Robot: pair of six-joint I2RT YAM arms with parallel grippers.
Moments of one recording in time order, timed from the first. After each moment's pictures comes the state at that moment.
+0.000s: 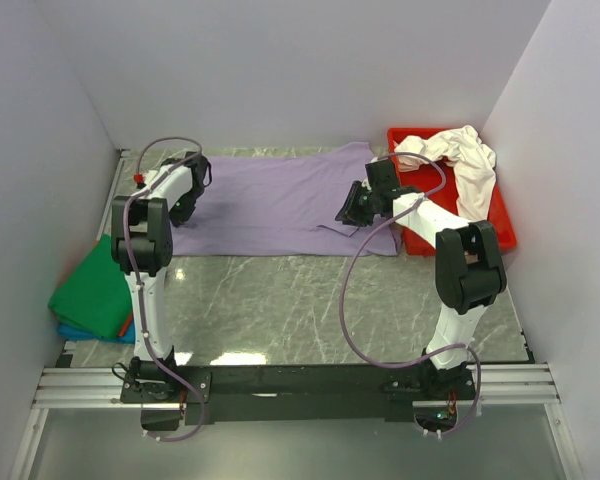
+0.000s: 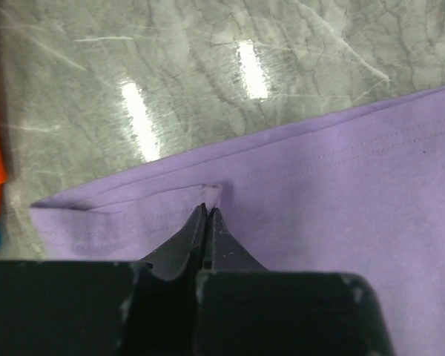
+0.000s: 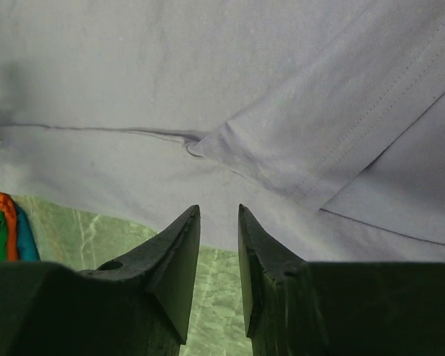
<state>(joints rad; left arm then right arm) -0.08 2.23 1.76 -1.00 -0.68 -1.33 0.28 1.84 1.29 -0.33 -0.25 0.64</state>
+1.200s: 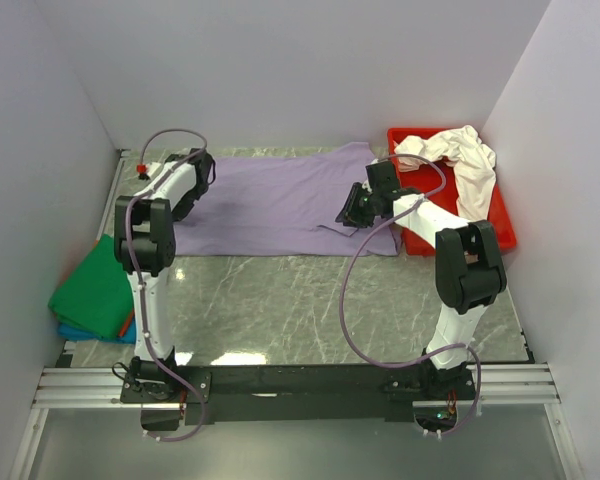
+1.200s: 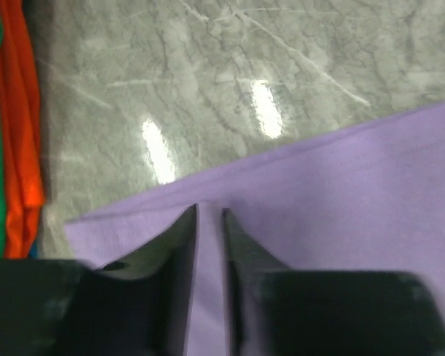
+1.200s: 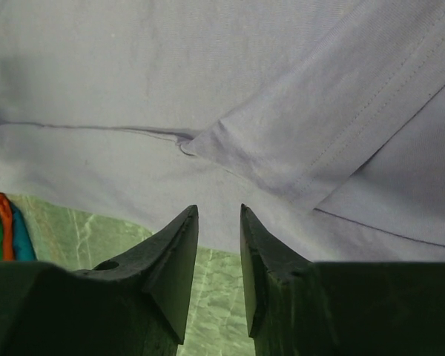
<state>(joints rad) -0.11 2.23 1.82 -1.06 -0.81 -1.29 0.27 1.84 1.27 -0.32 -0.25 0.64</state>
